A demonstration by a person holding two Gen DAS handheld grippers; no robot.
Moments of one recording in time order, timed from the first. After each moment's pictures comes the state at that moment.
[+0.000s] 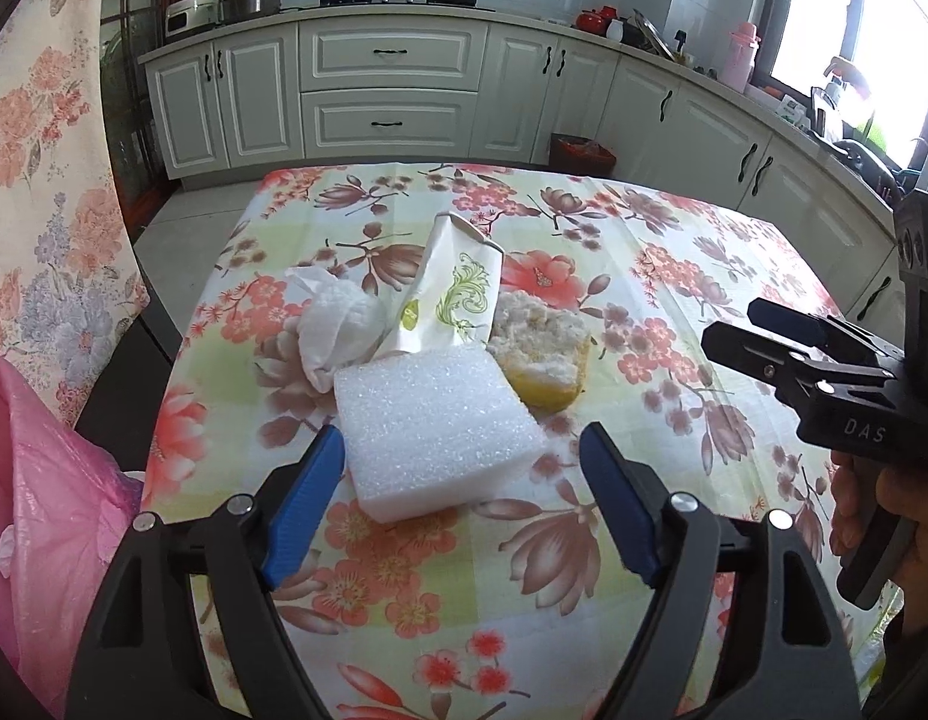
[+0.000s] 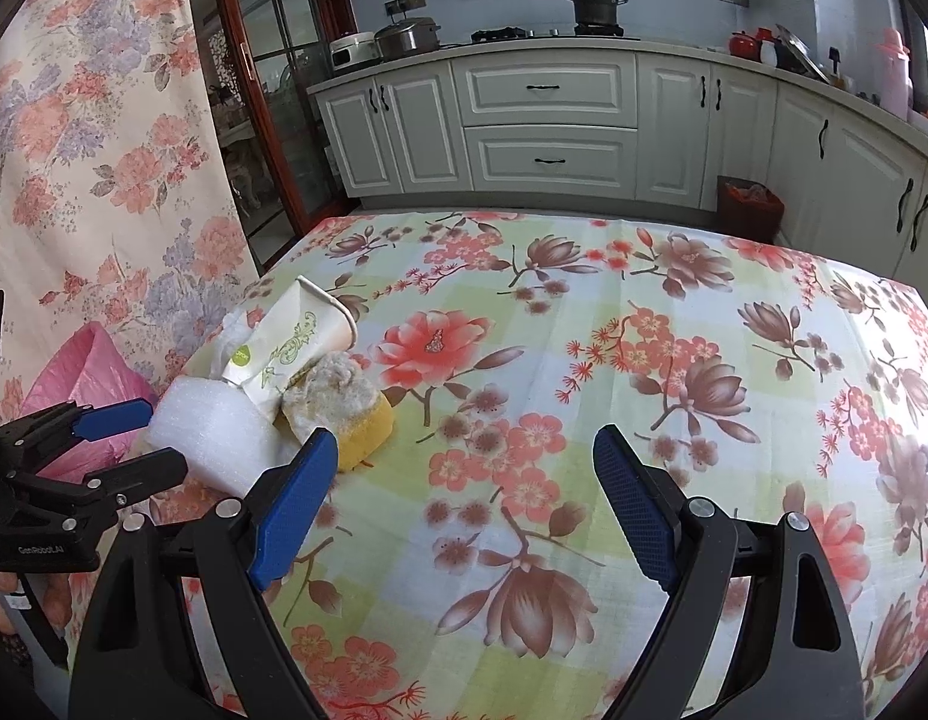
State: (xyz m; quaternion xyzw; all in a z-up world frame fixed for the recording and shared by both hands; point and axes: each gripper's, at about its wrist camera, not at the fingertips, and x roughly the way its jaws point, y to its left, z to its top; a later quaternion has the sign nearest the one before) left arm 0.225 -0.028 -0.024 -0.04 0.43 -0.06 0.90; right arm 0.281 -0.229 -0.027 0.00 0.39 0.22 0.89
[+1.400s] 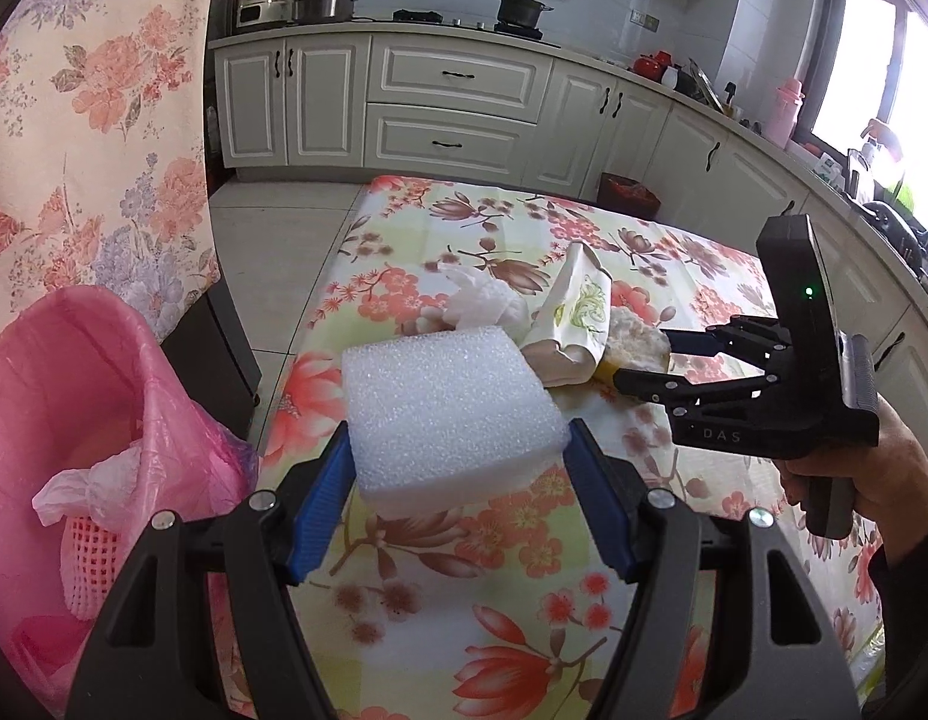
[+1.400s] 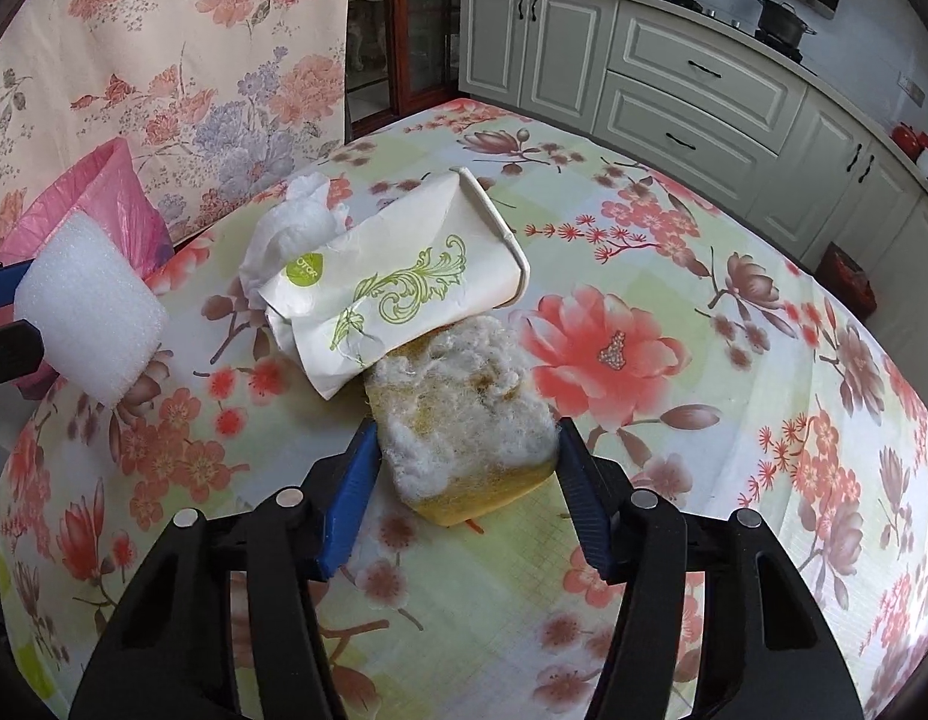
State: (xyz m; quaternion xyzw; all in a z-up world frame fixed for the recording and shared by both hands) left arm 0.175 0.045 -0.004 -0.08 0.40 0.00 0.91; right arm 0.312 -0.117 -0.065 -0.18 0.43 0.32 0.83
